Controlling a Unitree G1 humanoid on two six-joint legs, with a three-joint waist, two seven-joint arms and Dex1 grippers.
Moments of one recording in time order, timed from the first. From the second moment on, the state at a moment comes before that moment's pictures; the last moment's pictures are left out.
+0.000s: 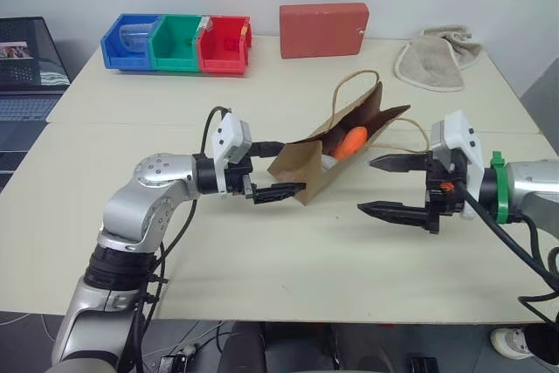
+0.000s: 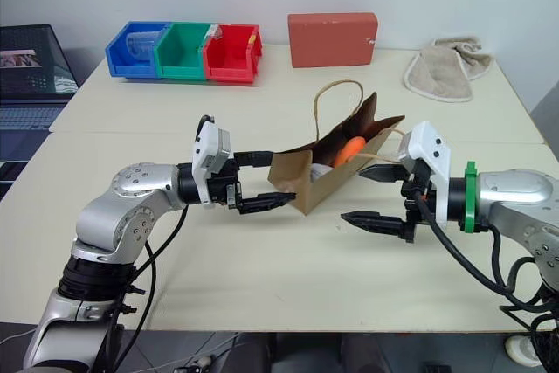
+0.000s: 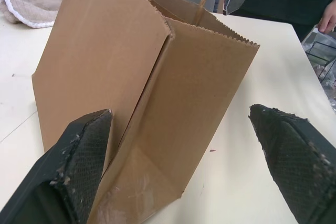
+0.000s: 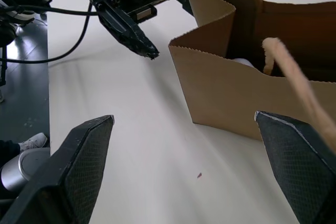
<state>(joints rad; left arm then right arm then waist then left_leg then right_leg) -0.55 0.60 -0.07 -0.15 -0.51 0.52 -1.06 -0.45 -0.93 -0.13 -0.59 0.91 1.00 0.80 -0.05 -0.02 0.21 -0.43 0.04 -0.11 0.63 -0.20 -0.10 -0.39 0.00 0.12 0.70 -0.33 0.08</state>
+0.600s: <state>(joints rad) -0.58 0.61 -0.07 -0.11 -0.48 0.48 -1.08 -0.66 -0.61 0.18 -0.41 0.49 0.85 0.57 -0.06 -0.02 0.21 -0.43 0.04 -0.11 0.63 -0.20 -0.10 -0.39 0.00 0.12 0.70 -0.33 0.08</state>
